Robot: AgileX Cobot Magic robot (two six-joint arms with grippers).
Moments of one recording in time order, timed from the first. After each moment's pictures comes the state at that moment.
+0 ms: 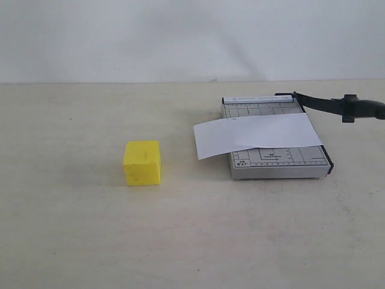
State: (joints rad) left arm -0.01 0.00 0.00 0.00 0.32 0.07; right arm 0.07 0.20 -0.24 -0.04 0.27 0.11
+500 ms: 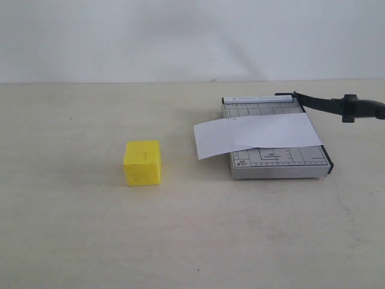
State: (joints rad) left arm -0.01 0.00 0.00 -0.55 0.02 -0.03; right arm 0.07 0.20 -0.24 -0.04 0.33 0.11
